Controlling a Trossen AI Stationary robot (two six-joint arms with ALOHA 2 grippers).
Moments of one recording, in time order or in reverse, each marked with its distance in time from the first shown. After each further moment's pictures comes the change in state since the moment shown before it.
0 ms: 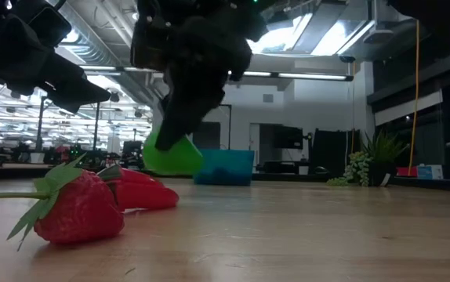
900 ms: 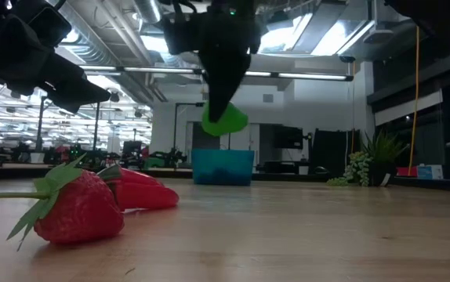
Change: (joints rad) left arm 0.000 0.000 0.000 0.000 0.000 0.002; right arm -0.012 0.000 0.276 -0.536 0.380 0.162
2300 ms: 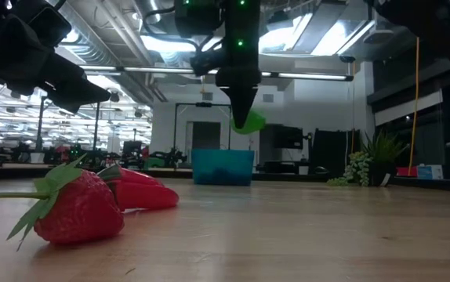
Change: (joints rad) left arm 0.000 0.000 0.000 0.000 0.000 0.001; right arm -0.141 -0.015 -0.001 -0.159 0.267 0.058
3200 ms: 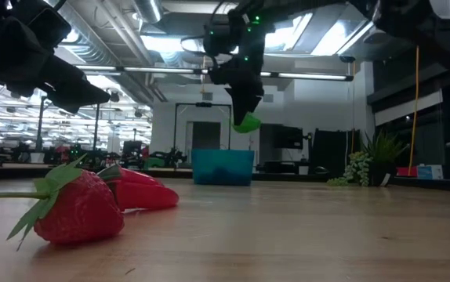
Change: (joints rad) left arm 0.000 0.000 0.000 -0.012 -0.001 0.008; right arm -0.305 -0.057 0.000 0.119 -0.265 -0.138
